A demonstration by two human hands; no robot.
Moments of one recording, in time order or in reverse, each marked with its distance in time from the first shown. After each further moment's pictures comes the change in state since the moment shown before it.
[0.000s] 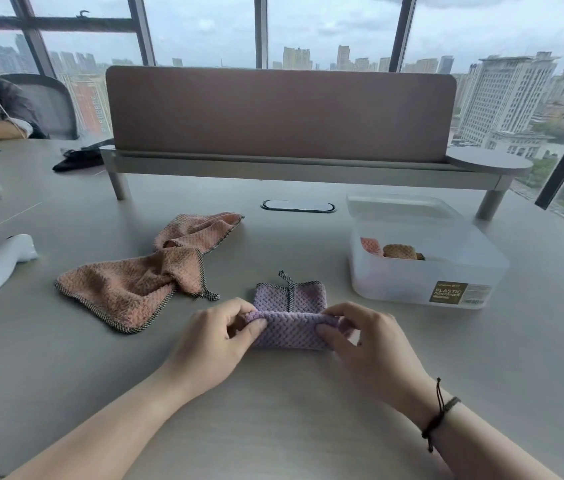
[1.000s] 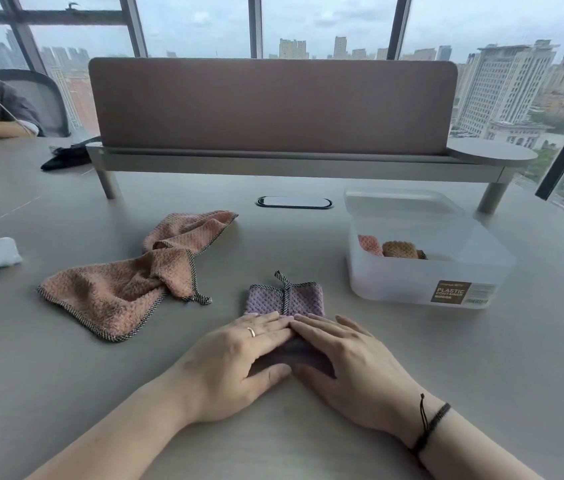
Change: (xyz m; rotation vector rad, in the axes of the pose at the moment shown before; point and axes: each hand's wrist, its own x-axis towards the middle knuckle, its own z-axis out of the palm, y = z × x) left_hand 0.007 0.001 0.016 0.310 -0.406 0.380; right_hand 0.000 0.008 0.018 -0.227 -0.284 -0.278
